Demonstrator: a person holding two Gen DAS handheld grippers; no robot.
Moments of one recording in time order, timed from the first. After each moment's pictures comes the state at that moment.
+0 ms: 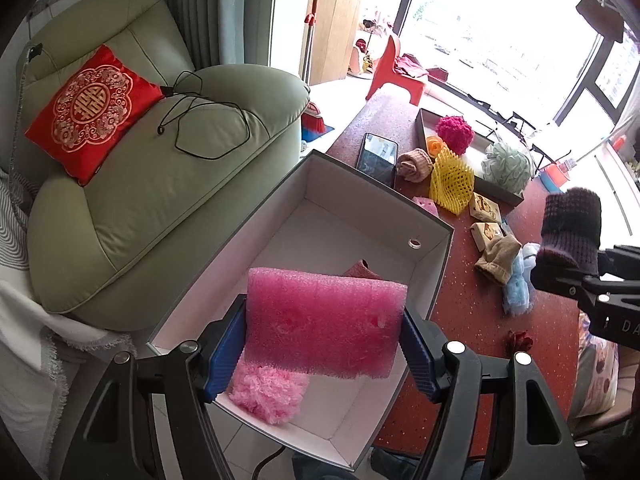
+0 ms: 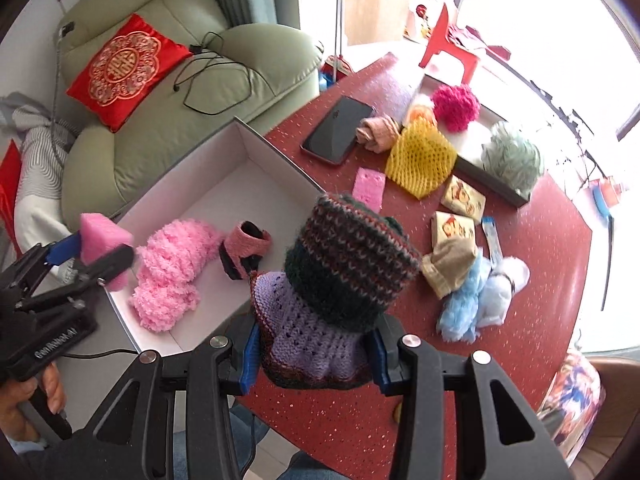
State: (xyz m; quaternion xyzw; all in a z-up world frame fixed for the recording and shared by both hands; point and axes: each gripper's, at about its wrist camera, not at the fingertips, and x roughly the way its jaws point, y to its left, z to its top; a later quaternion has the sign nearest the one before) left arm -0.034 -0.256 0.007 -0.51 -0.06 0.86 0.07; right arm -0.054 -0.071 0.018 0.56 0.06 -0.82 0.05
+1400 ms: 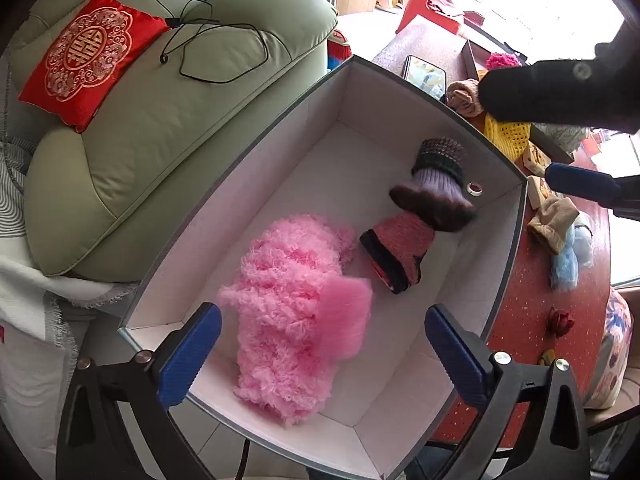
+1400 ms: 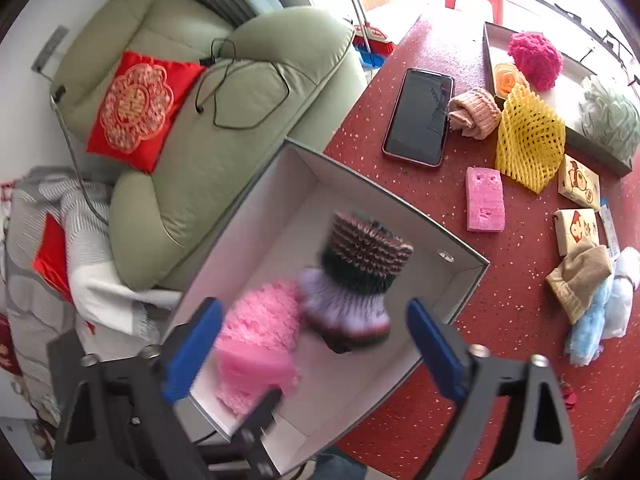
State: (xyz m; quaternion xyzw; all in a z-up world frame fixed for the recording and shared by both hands) left arm -0.070 -0.255 -0.061 -0.62 -0.05 0.78 0.04; right arm -0.154 -0.110 -0.044 0.60 -0.13 -0.78 0.12
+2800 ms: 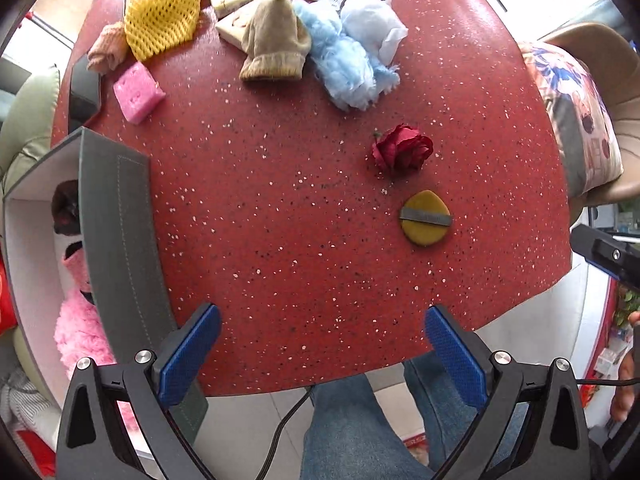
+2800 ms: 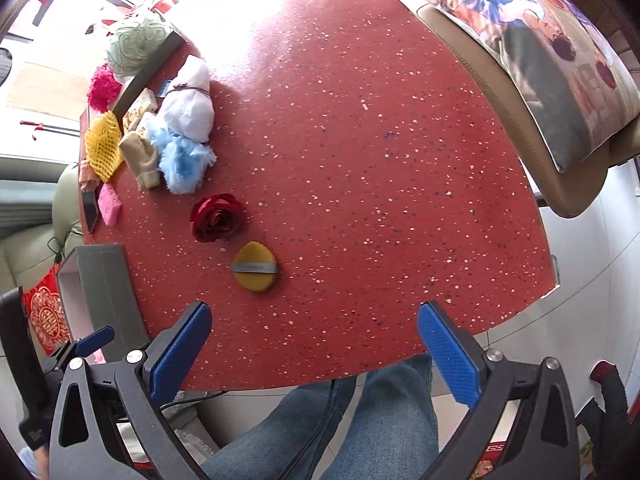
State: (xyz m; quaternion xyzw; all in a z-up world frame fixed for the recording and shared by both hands) left arm 0.000 0.025 -0.071 -0.70 0.22 0.62 0.28; right arm 0.153 0.202 -0.103 0.56 -0.42 -0.67 -0.23
